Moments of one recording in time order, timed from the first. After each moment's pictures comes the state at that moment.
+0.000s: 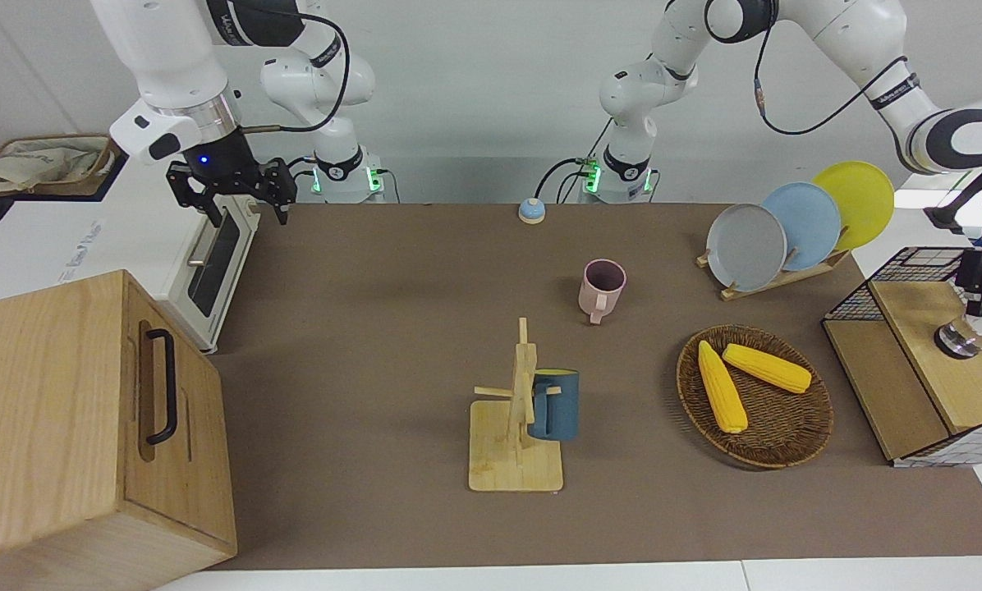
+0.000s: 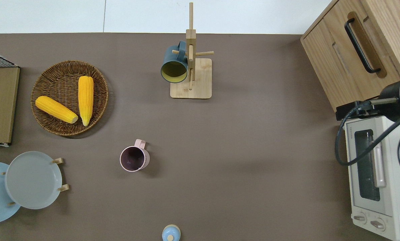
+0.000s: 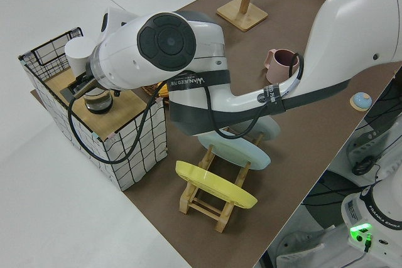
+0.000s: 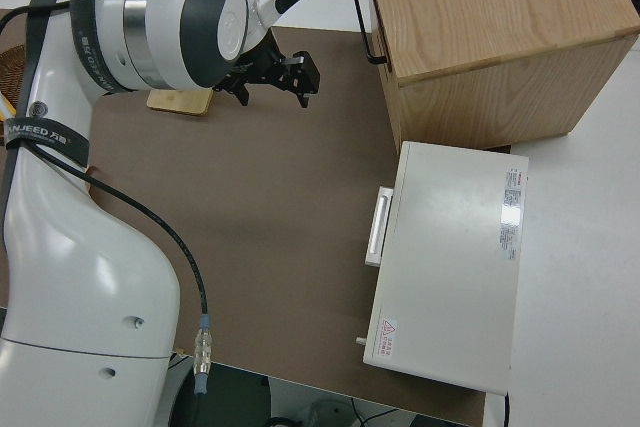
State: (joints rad) left arm 0.40 0.33 0.21 -1.61 -0.74 2.44 0.99; right arm 0.02 0.05 0.02 -1.51 -0.02 1.55 0.01
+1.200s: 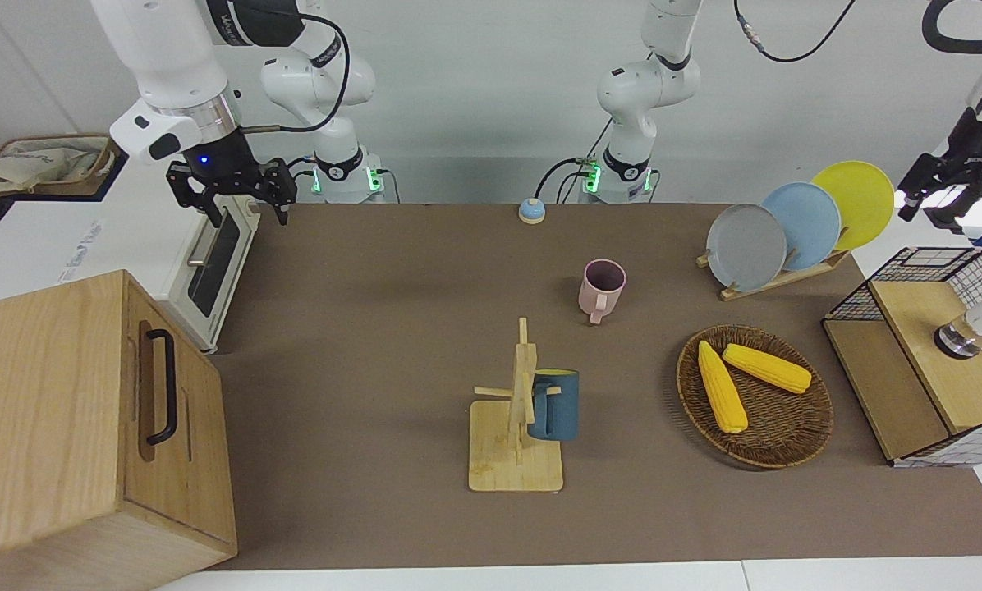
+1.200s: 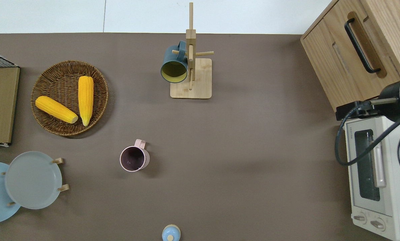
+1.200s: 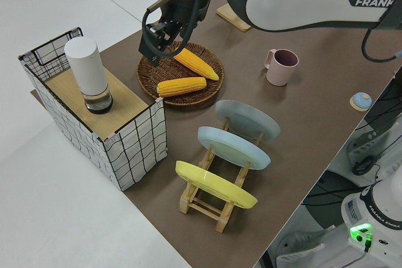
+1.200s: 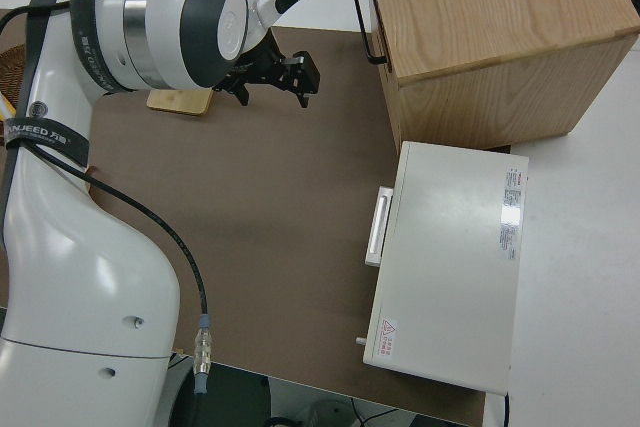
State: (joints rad) left arm 0.24 0.02 0.22 -1.59 -0.13 1.80 0.43; right arm 0.02 0.05 0.02 -1.51 -0.02 1.55 0.01
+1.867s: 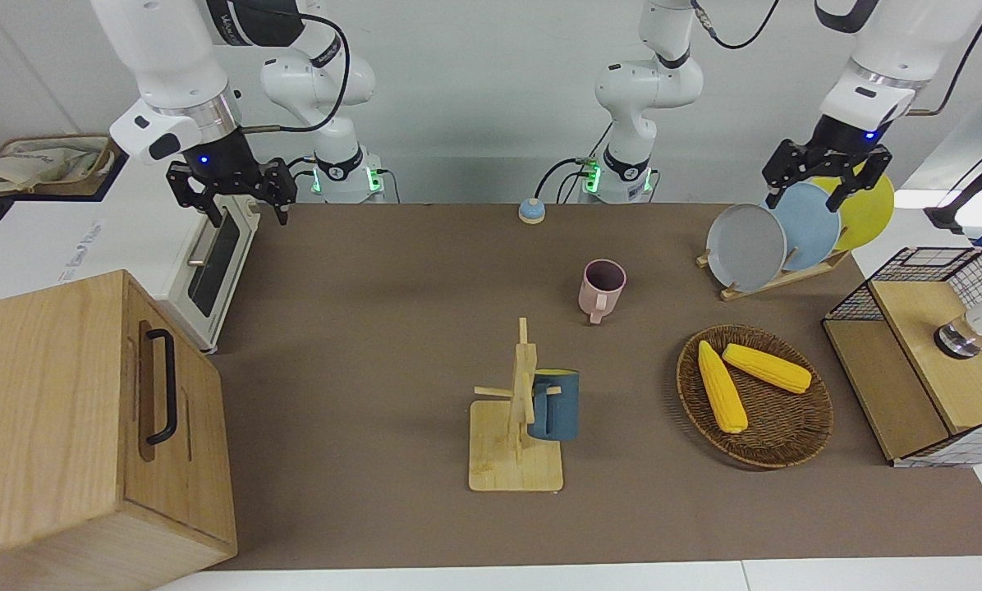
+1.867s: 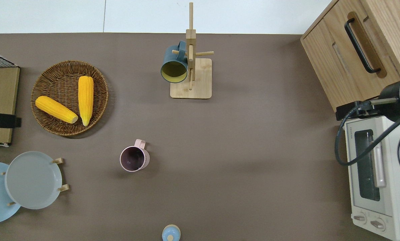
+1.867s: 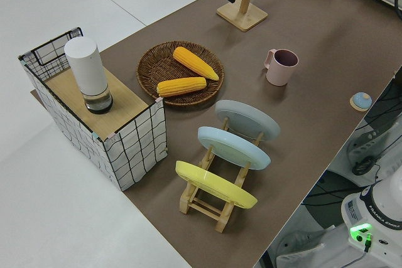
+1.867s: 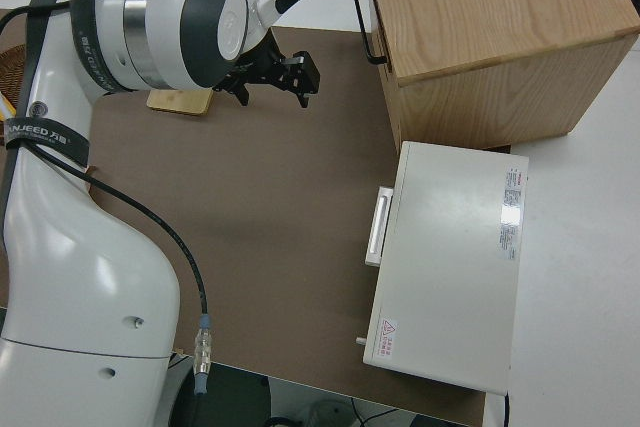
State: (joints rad) left arm 0.02 -0.05 0.02 -1.59 -0.03 1.63 0.16; right arm 0.02 0.05 0.02 -1.51 -0.02 1.55 0.01
